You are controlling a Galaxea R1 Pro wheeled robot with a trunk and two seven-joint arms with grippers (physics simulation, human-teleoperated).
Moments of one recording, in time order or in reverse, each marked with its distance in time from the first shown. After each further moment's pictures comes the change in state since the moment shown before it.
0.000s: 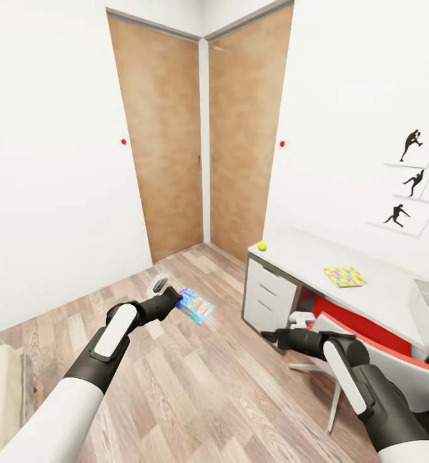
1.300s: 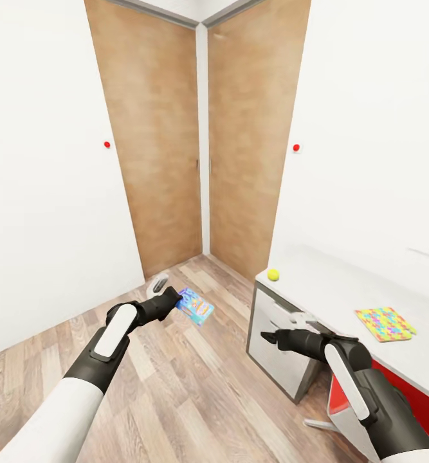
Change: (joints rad) left arm 0.000 0.000 0.000 0.000 -0.003 0.000 0.000; right arm 0.026 -0.001 0.000 -0.048 0.001 -0.003 0.001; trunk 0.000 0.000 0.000
